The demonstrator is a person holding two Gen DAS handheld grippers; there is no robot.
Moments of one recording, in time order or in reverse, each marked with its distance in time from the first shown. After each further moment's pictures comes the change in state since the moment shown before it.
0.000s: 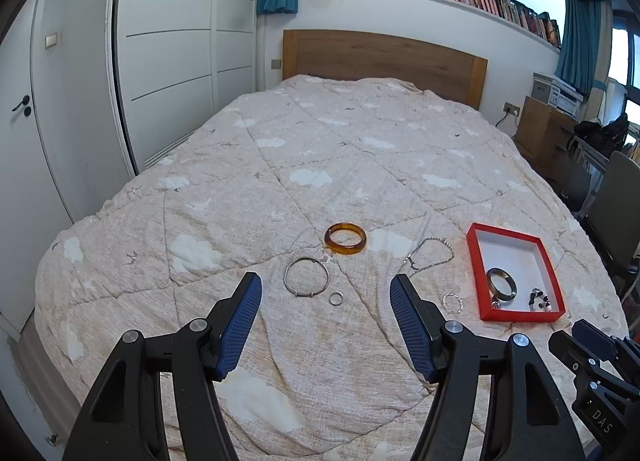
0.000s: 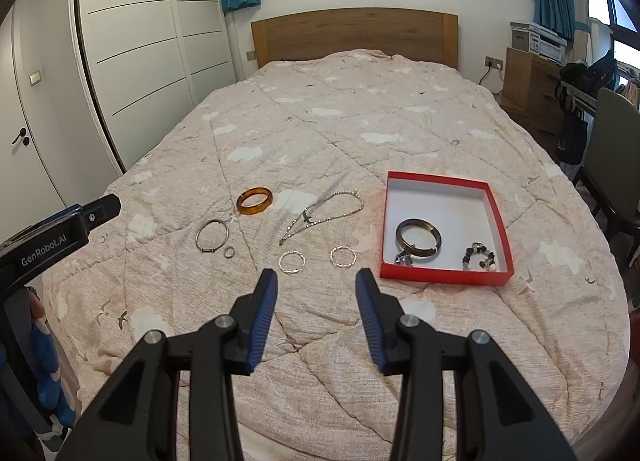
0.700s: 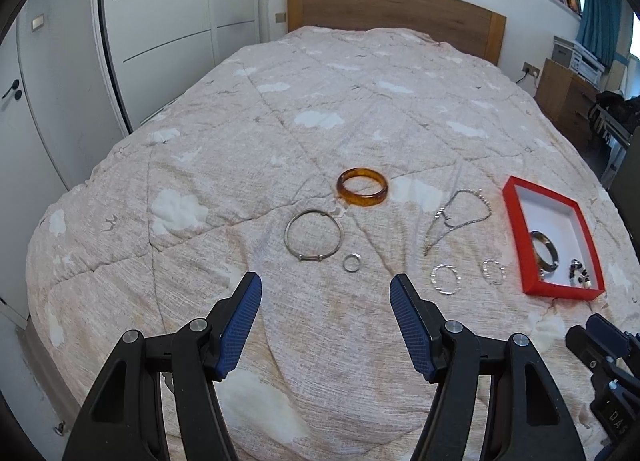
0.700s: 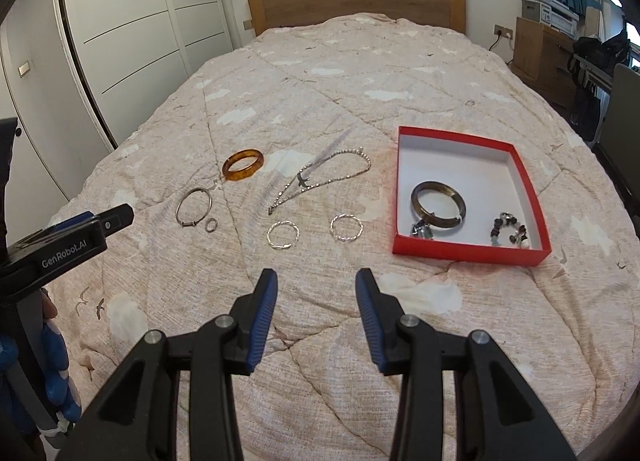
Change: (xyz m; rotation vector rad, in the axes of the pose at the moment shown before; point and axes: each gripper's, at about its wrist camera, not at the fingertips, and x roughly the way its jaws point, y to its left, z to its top) left arm 0.087 0.010 -0.021 0.004 0.171 0.047; right arm 0.072 -0.010 -0.013 0.016 0.115 0.031
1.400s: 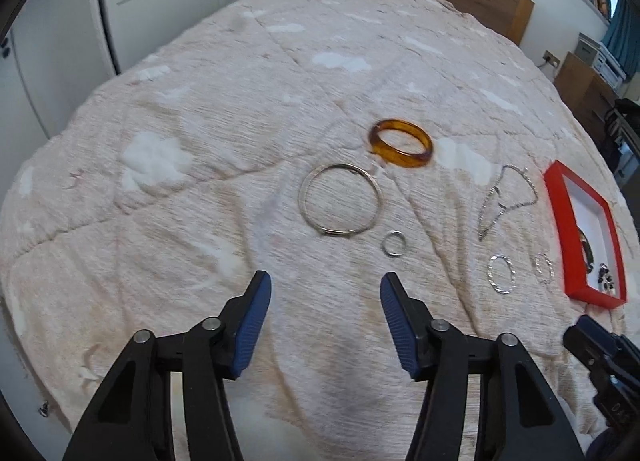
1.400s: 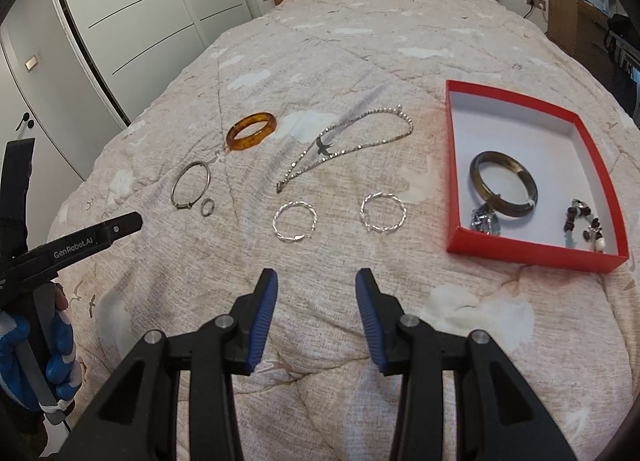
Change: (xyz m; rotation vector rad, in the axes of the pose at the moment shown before) left arm 0.087 0.026 -0.004 -0.073 0.160 -0.073; right arm 0.085 -0.005 0.002 -0.002 0.111 0.125
